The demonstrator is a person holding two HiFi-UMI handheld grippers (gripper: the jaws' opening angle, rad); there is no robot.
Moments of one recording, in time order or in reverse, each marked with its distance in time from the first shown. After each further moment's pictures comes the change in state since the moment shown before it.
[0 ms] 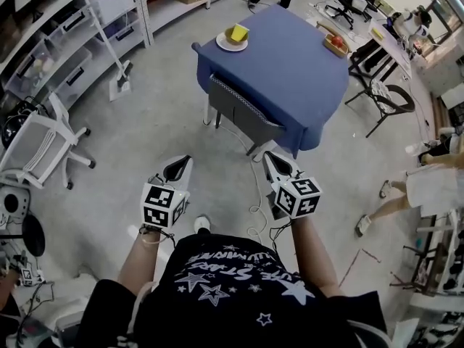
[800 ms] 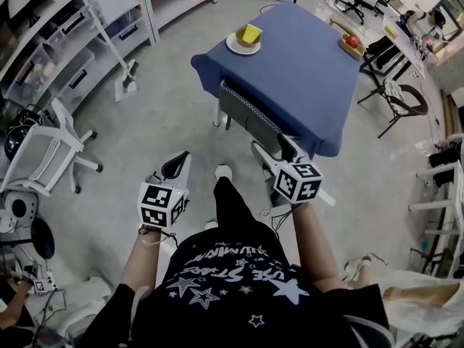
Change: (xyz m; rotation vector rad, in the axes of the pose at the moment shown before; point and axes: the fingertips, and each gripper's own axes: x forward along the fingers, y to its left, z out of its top) left arm 0.043 0.074 0.021 0.001 0.009 0.039; right arm 0.111 -0.021 0.036 0.095 -0.020 0.018
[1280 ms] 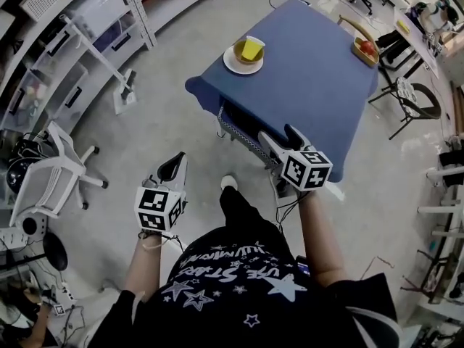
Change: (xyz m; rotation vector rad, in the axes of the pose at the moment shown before) left arm 0.123 0.077 0.055 0.002 0.042 0.040; right arm 0.128 -0.109 0.070 0.098 0.019 -0.027
